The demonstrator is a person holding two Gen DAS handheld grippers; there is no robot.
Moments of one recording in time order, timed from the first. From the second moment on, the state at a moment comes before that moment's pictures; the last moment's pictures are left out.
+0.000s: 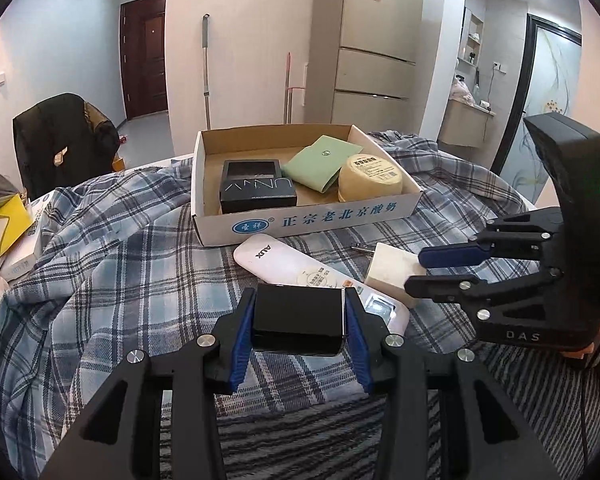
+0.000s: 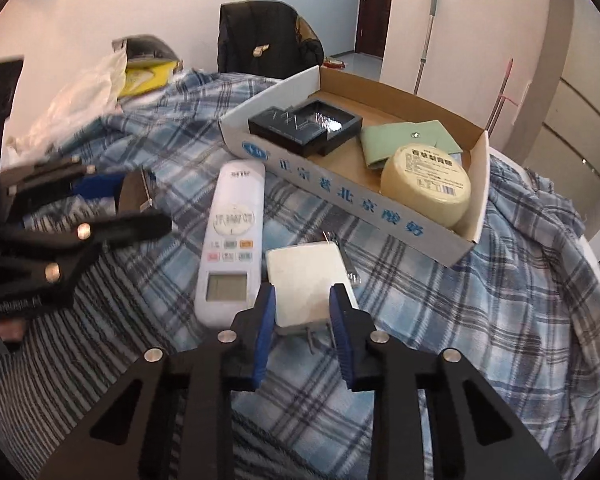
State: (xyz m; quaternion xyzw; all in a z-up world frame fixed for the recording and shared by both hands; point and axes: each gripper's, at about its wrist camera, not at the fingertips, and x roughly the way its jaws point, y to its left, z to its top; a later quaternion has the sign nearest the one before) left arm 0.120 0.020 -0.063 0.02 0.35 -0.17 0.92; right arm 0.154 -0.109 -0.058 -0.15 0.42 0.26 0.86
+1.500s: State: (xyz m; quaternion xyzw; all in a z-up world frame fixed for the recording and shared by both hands) left arm 0.105 0.025 -0.038 0.02 0.30 -0.15 0.94; right arm 0.167 -0.160 -0.025 -0.05 0.35 0.17 0.92
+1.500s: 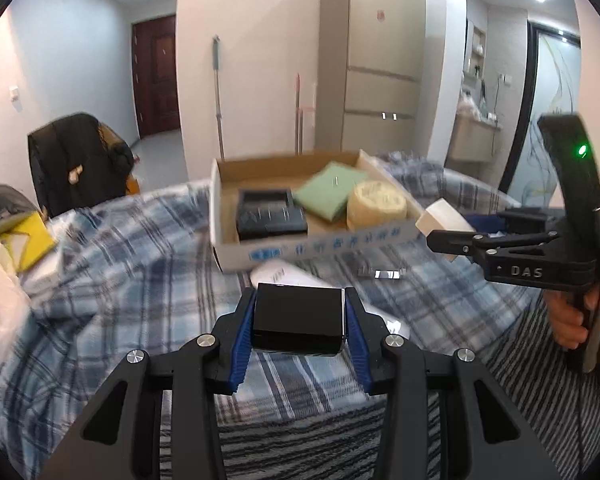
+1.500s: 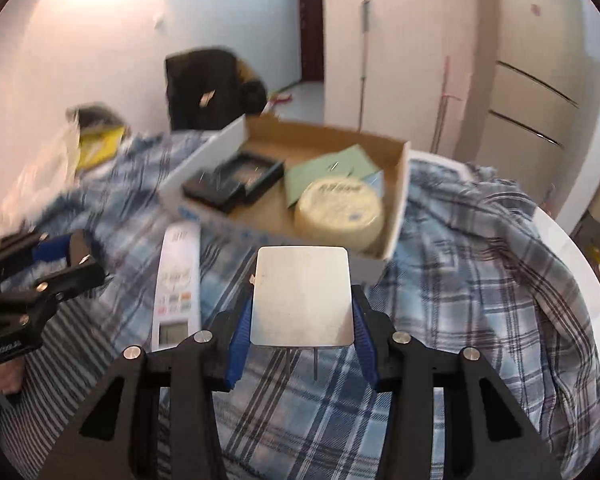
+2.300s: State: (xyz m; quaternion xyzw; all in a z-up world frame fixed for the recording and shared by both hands) left arm 0.214 0.018 0.137 -0.06 0.14 -0.06 0.99; right arm 0.252 -0.153 0.112 0.08 0.29 0.10 0.95
